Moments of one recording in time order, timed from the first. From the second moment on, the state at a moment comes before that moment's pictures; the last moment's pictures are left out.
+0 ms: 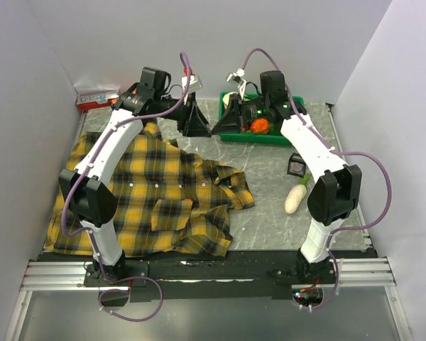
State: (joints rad) left arm -0.37 1.82 1.94 -0.76 1.10 0.28; right arm 0.33 1.81 1.77 -0.46 -1.32 0.04
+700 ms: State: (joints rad) left arm -0.38 1.83 1.91 -0.75 1.14 0.25; right arm 0.34 1.80 1.77 -0.51 -1.26 -0.03
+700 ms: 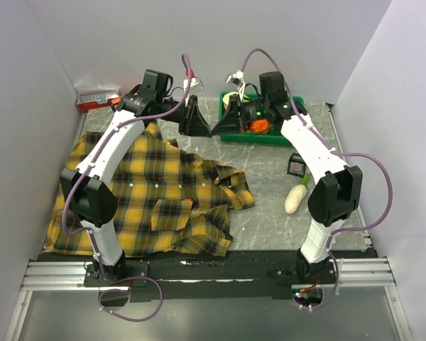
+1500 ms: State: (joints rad) left arm -0.34 1.83 1.88 -0.70 1.26 0.14; right arm 0.42 1.77 1.93 -0.81 -1.05 -0.51
